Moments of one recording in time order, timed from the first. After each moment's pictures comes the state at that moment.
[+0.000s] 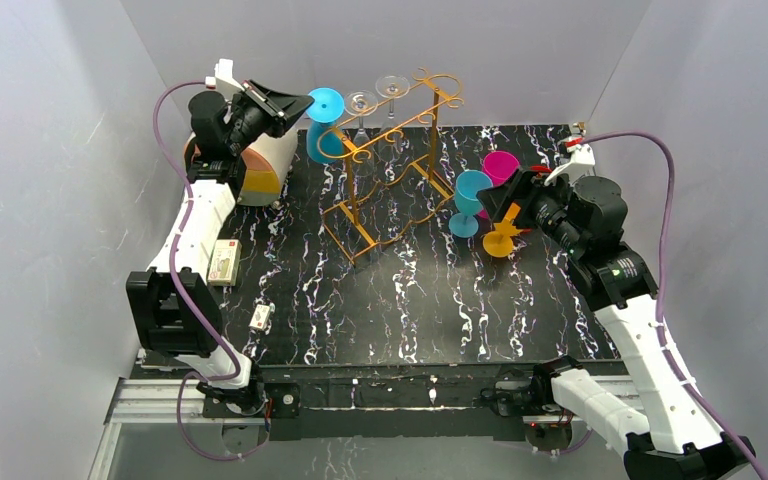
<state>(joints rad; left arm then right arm) -0.04 1.58 1.44 0.18 0.59 -1.15 0.33 0.86 1.07 -0.42 -0.15 0.43</state>
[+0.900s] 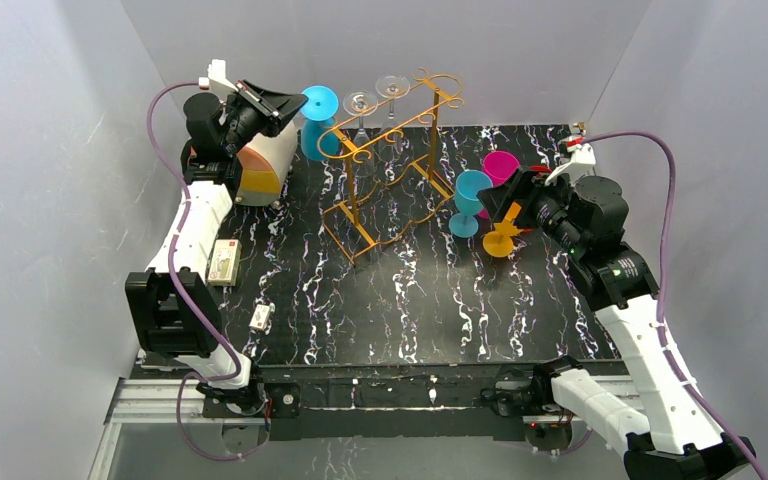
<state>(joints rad) -0.01 1.57 1.41 0.23 0.59 -1.16 0.33 0.86 1.07 -0.43 -0.14 0.42</state>
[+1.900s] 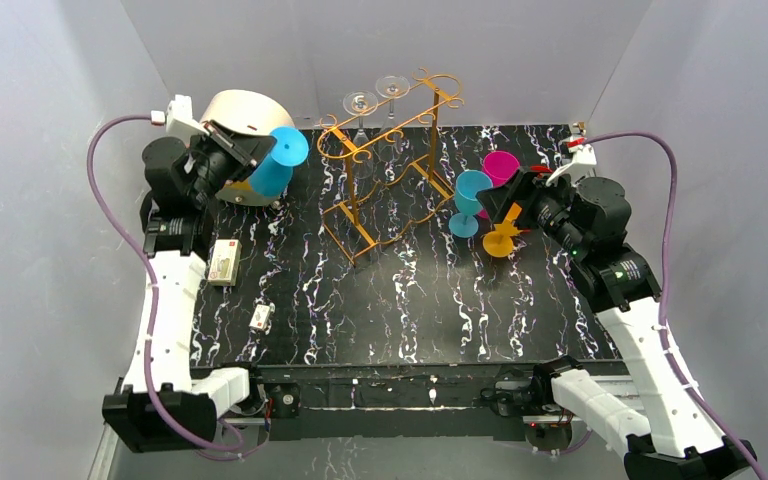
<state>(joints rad) 0.04 1.13 1.24 -0.16 0.45 -0.83 0.33 0.85 1.08 -0.43 -0.16 0.42</state>
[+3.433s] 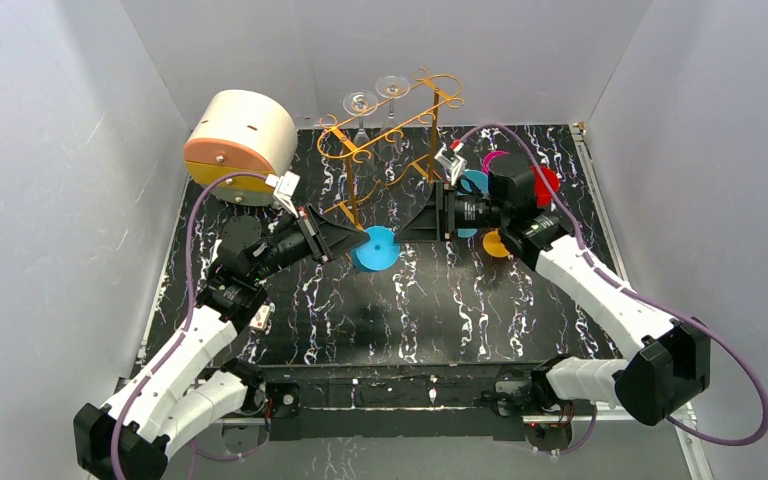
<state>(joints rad) -0.49 0.85 0.71 0.16 0.56 -0.94 0.55 1.23 1.07 -0.12 -0.91 0.75</state>
